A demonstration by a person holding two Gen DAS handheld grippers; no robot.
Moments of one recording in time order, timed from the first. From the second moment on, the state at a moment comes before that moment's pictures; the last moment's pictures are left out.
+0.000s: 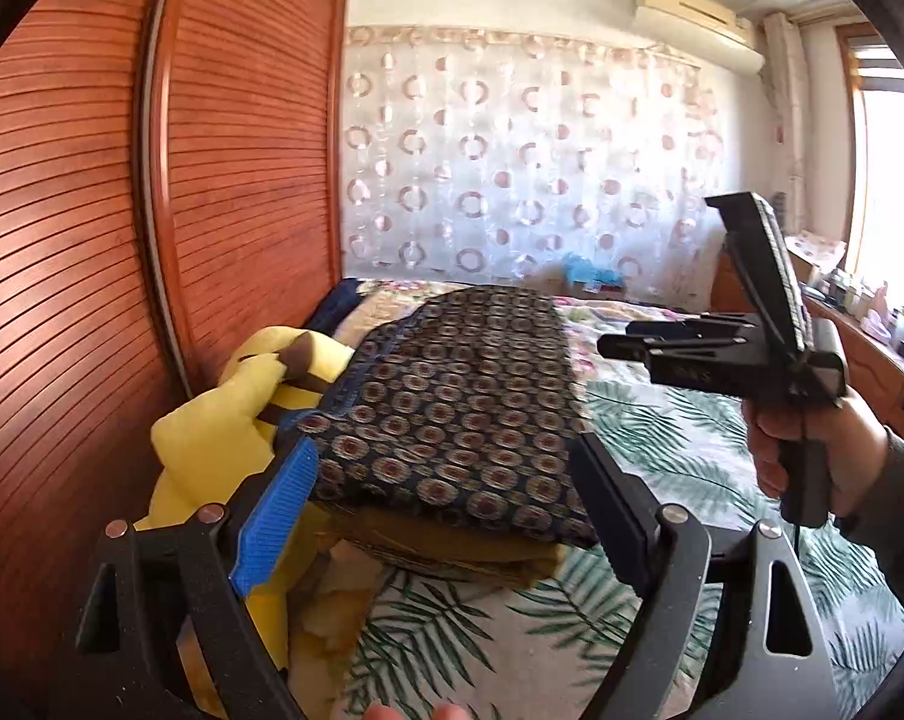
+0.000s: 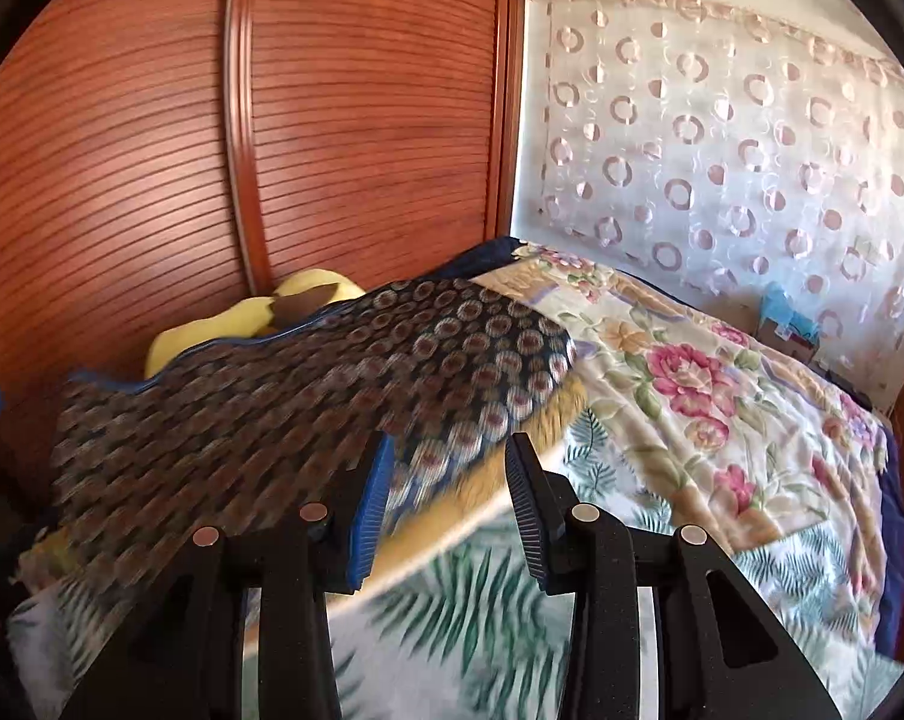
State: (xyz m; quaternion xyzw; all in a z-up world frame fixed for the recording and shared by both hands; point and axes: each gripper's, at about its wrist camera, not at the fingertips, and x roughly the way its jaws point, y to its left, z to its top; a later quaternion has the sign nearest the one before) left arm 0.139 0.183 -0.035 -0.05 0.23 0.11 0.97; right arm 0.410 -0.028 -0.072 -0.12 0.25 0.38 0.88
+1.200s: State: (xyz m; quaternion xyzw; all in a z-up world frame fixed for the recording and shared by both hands) left arm 0.096 0.026 -0.030 0.00 0.27 -0.05 0.96; right arm 0.113 -0.258 -0.016 -0.03 0.24 0.21 0.95
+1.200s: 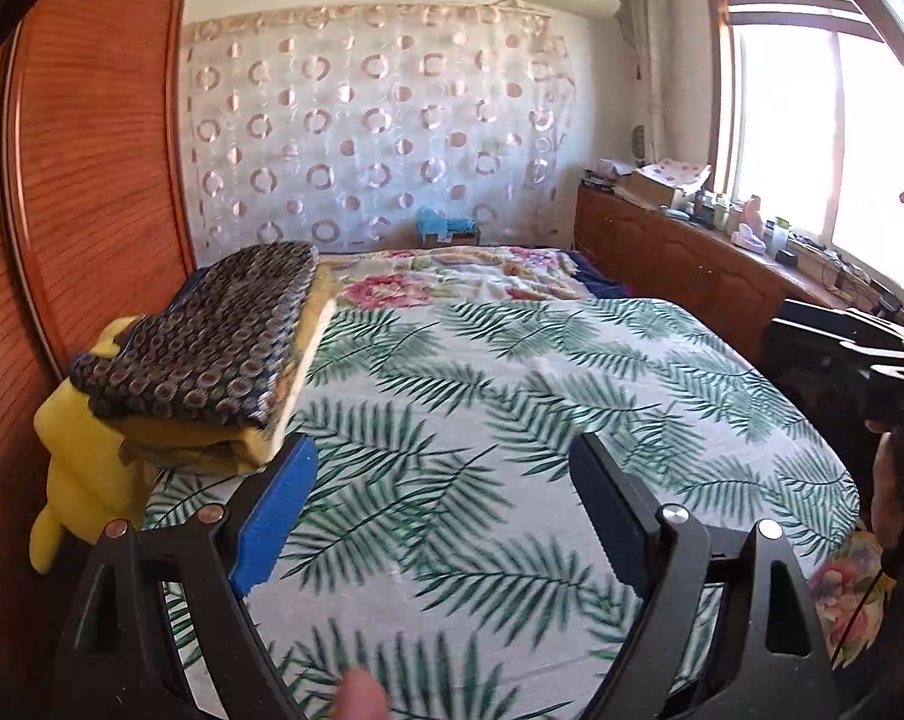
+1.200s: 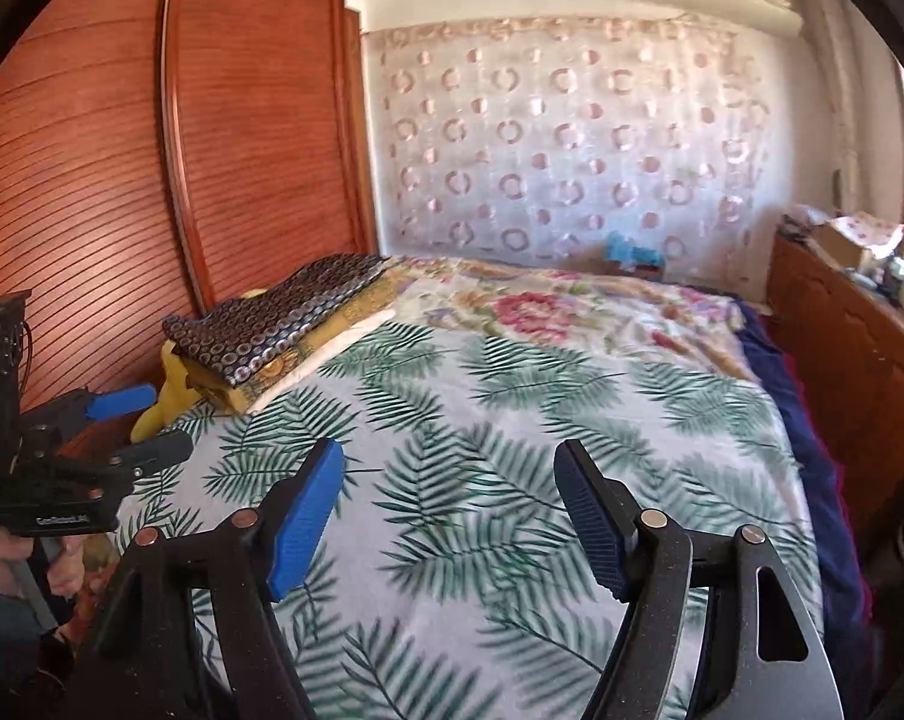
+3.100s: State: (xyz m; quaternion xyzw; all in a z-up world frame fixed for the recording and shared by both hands) left arm 0.043 -0.005 0.052 0.00 0.17 -0.02 0.98; right arm 0.028 -0.295 0.015 0.00 0.17 0.15 0.97
